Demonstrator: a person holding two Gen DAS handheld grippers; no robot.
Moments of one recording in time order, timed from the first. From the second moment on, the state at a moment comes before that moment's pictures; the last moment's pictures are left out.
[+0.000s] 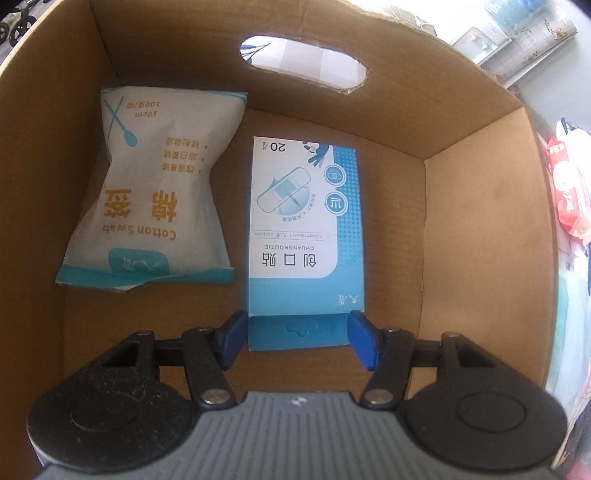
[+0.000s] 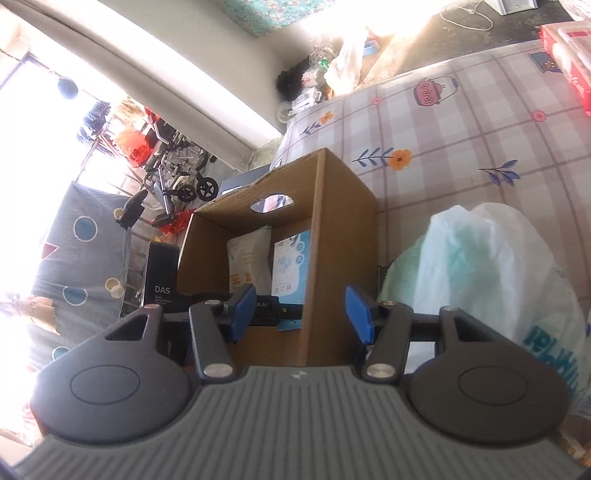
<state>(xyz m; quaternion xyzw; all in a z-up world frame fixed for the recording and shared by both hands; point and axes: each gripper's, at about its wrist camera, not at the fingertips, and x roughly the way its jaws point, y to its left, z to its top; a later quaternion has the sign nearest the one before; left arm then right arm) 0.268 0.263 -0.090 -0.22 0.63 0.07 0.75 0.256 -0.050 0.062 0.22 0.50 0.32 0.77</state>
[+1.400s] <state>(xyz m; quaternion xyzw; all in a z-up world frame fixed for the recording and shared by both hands) 0.242 -0.019 0.052 -0.05 0.48 -0.10 0.87 0.130 -0.339 0.038 0.30 0.37 0.19 0.86</state>
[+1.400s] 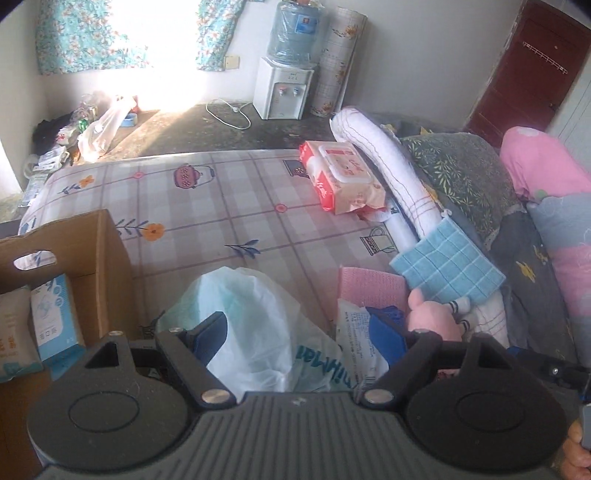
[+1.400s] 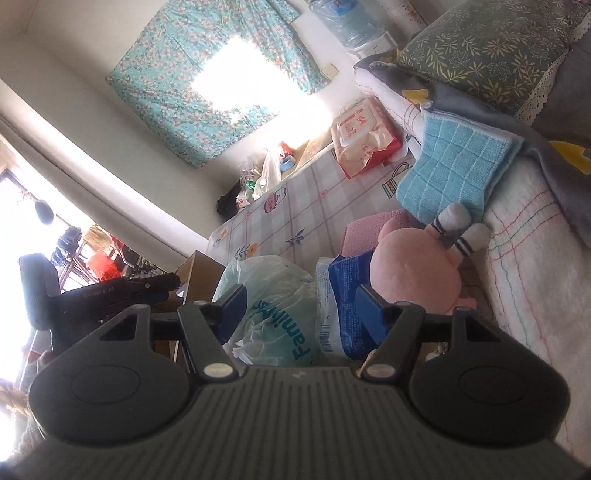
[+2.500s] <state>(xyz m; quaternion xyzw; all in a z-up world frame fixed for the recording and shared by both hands) 0.429 -0.120 -0.107 -0.12 0.65 -0.14 0.73 0.336 -0.297 -0.065 0.11 0.57 0.18 0.80</state>
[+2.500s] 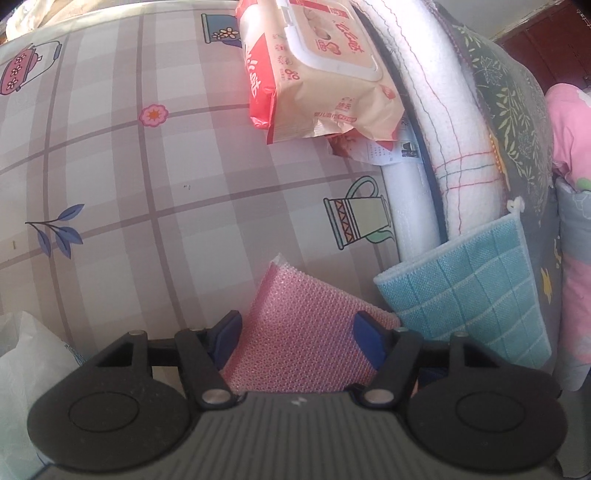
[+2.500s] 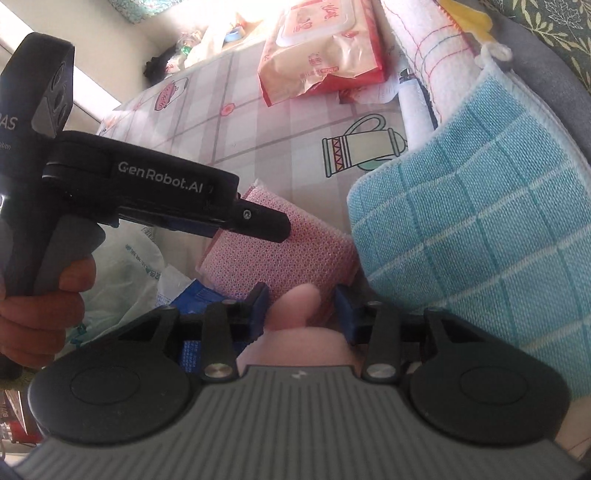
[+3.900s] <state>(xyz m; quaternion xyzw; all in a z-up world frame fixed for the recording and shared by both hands) 0.423 -0.063 -0.101 -0.17 0.66 -0.10 0.73 0.439 -0.295 -0.084 0.25 0.56 0.12 0.78</state>
